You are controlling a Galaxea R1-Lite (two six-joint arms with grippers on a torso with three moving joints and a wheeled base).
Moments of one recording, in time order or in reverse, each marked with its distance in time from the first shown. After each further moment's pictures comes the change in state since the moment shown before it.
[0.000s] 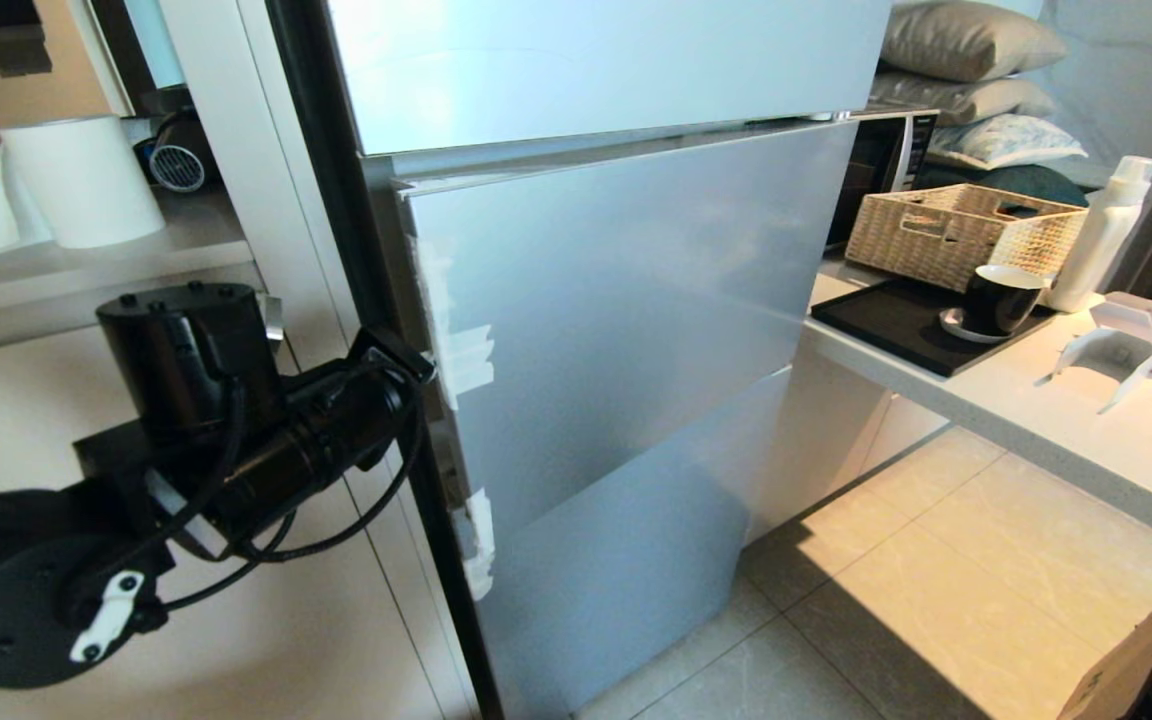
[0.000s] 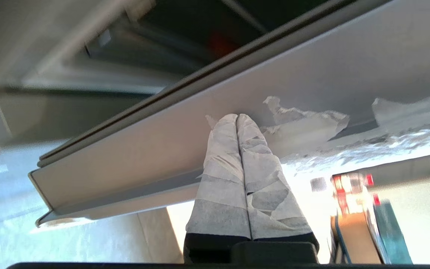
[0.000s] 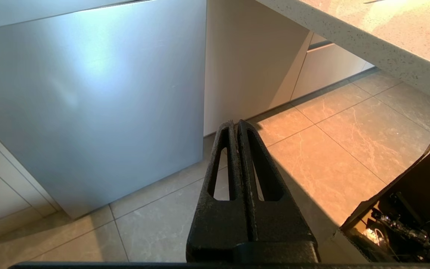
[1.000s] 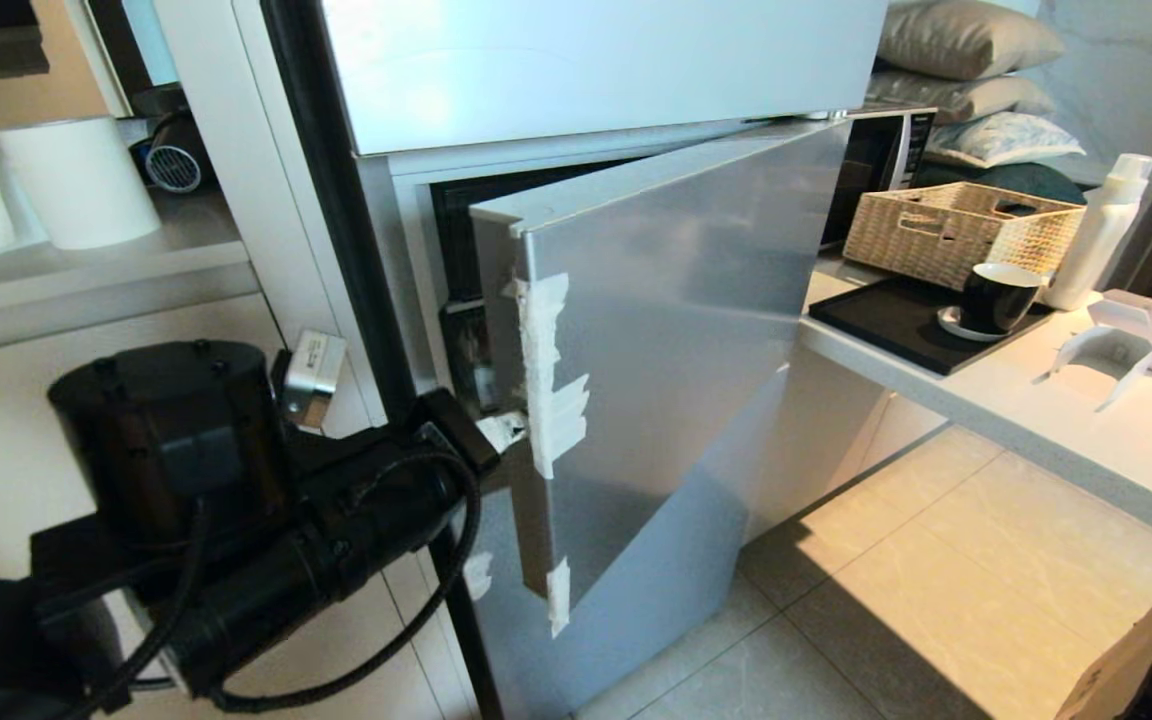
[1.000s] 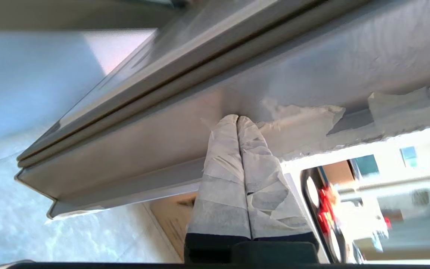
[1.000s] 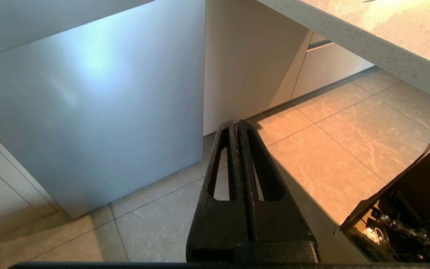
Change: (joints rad) left arm -0.209 -0.109 0.101 0.010 0.001 0.002; right arm 0.000 0.000 0.000 0.000 0.000 0.000
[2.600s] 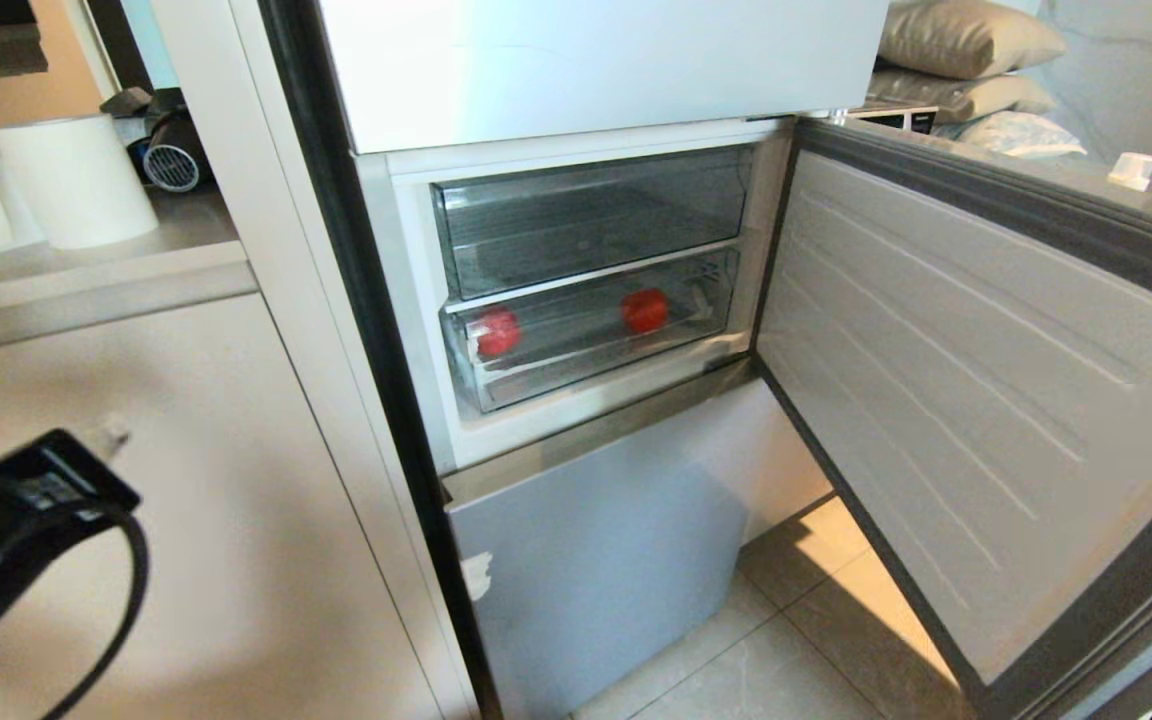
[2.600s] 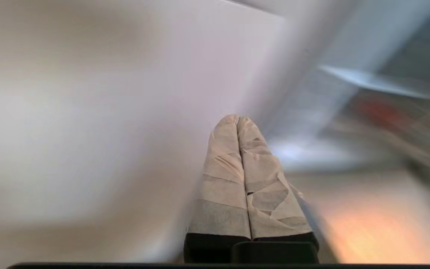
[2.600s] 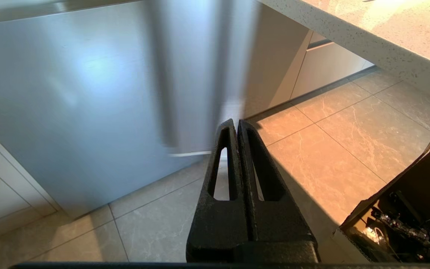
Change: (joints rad) left arm 0.483 -0.465 0.275 0.093 0.310 0.612; right arm 0.000 0.000 0.000 0.000 0.000 0.001
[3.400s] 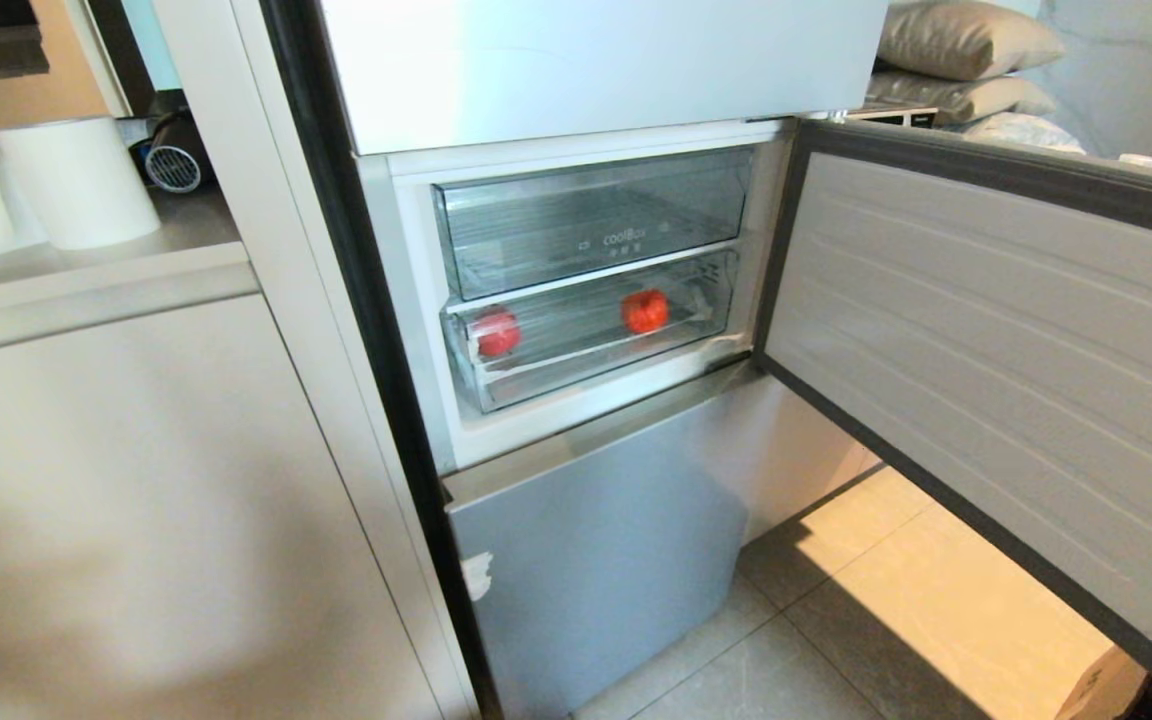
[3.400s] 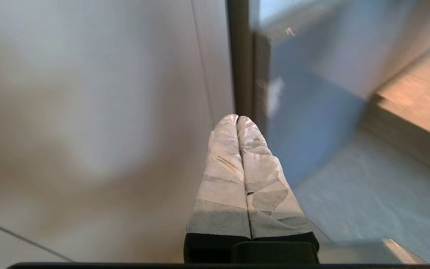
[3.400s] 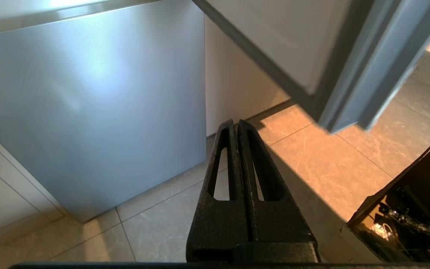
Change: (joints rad) left arm 0.239 -0.976 0.345 0.726 -0.494 0.418; right arm 0.000 0.000 0.000 0.000 -0.001 0.037
